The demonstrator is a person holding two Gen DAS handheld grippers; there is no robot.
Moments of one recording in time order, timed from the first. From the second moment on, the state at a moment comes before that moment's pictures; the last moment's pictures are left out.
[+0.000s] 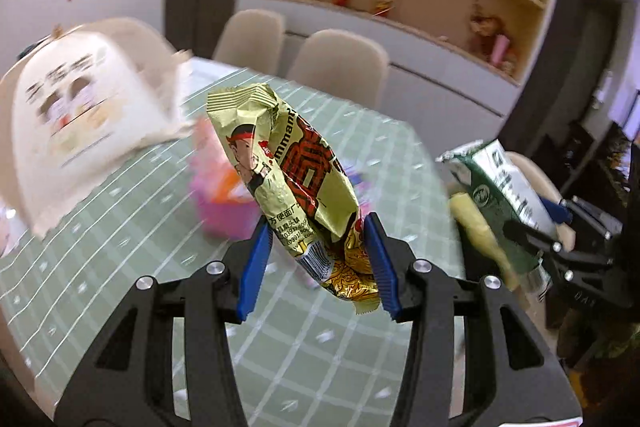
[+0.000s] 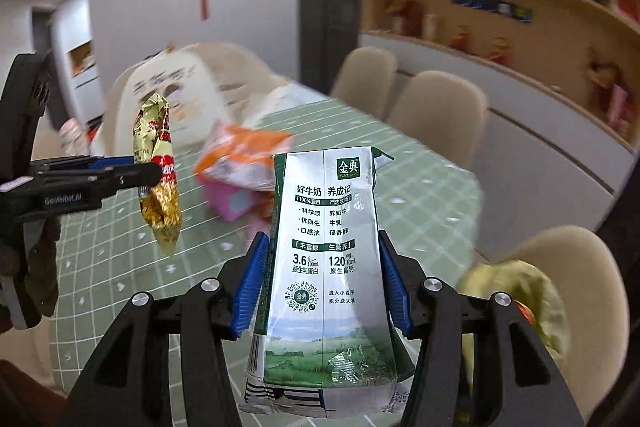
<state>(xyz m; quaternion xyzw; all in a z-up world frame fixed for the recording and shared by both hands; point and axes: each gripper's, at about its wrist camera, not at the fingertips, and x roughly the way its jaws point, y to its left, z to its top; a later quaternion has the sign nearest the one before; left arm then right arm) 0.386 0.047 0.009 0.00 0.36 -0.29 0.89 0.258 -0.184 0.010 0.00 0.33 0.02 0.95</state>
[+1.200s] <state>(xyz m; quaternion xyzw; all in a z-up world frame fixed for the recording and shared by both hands) 0.370 -0.327 -0.073 0.02 0.44 -0.50 0.74 0.179 -0.500 -0.017 0.06 0.30 -0.12 0.94</state>
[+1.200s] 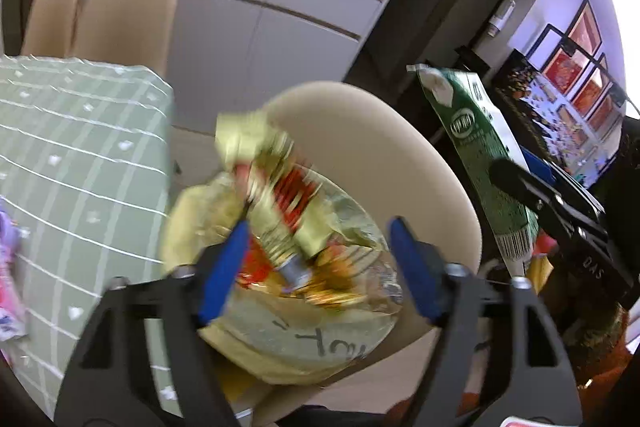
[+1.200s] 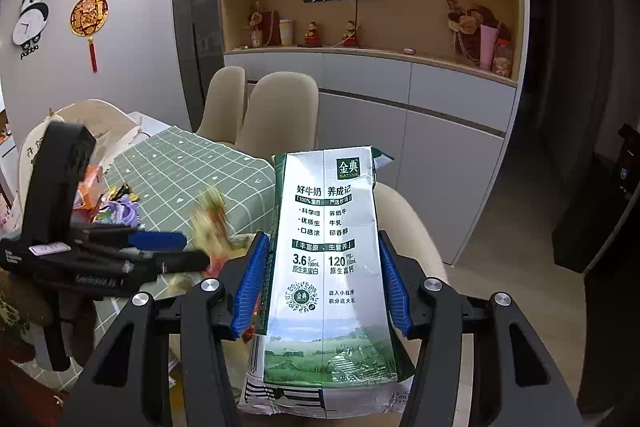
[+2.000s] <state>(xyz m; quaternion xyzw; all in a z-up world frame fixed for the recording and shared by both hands) 0.382 -0.115 -0.073 -0.11 0.46 -0.25 0.84 0.308 -0.462 -0.188 0.12 0.52 0.02 0.85</state>
